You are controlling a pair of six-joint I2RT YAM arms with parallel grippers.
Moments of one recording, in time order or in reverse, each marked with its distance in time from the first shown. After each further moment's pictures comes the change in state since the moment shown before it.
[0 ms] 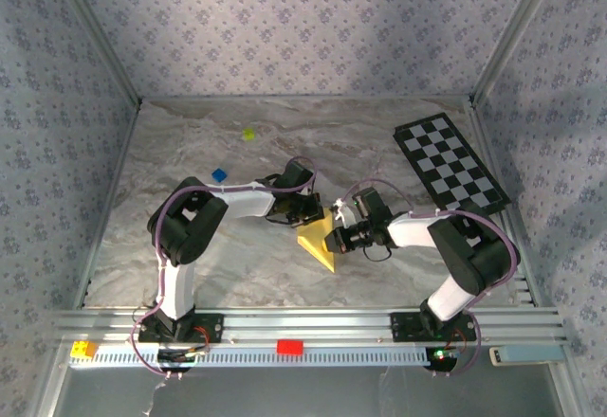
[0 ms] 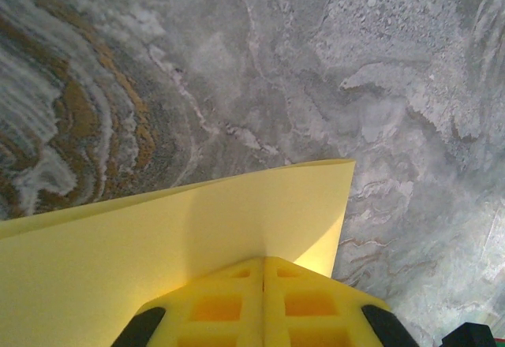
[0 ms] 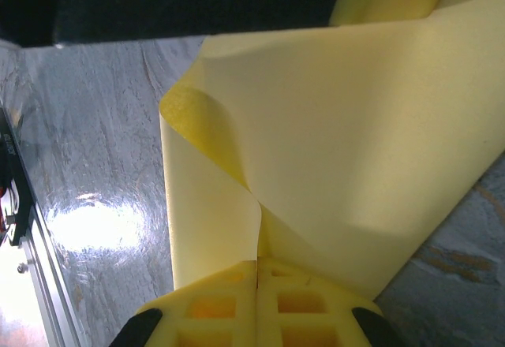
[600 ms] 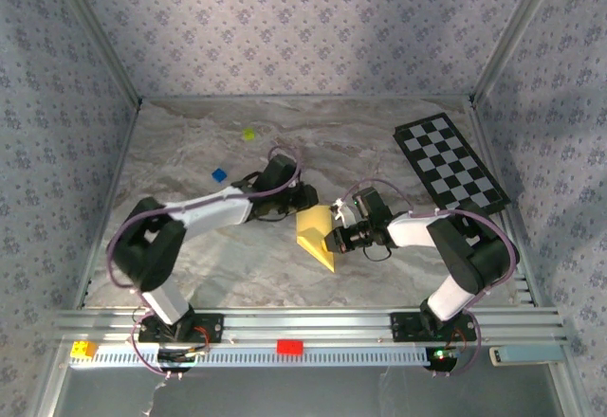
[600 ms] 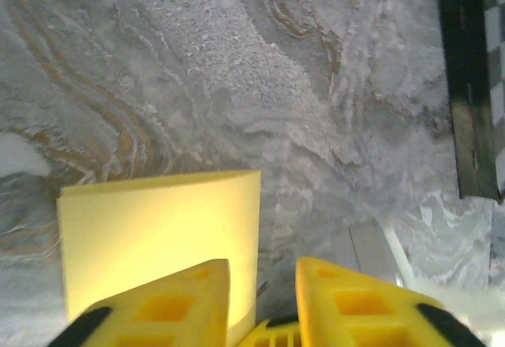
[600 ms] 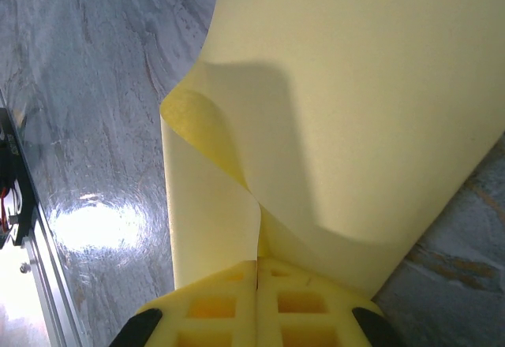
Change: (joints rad) left arm -0.001 -0.327 -0.171 0.071 -0.152 -0.011; right arm -0.001 0.007 0.000 0.011 -0.009 0.000
